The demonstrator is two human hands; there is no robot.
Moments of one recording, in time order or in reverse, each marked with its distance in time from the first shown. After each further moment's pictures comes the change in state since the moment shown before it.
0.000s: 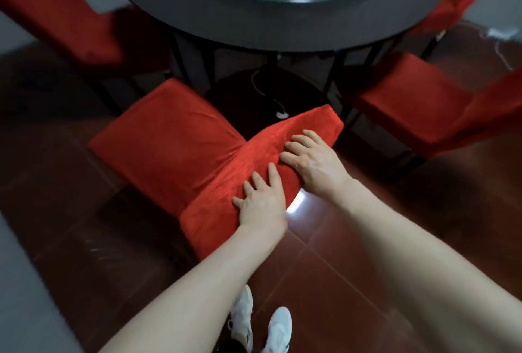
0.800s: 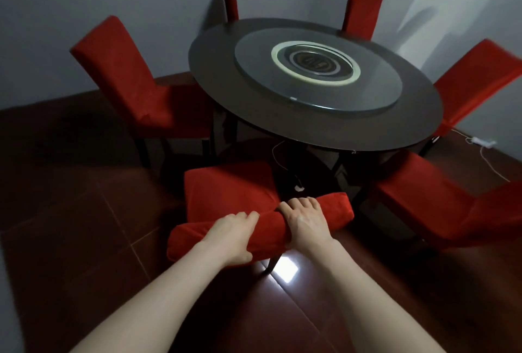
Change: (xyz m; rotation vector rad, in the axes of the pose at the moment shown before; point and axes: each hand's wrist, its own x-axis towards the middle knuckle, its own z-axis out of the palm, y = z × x) left_hand 0.036 -0.223 -0.138 0.070 0.062 0.324; right_hand 0.136 -0.121 -0.071 -0.050 -0.130 0.199
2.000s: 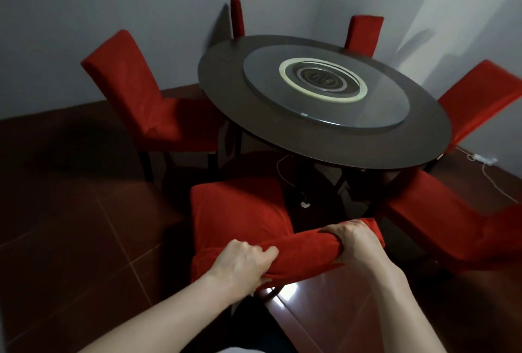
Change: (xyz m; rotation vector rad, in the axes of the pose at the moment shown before) left_hand -0.007 -0.038 0.016 0.159 0.215 0.268; right_hand 0.015 0.044 -0.015 0.111 -0.173 0.080
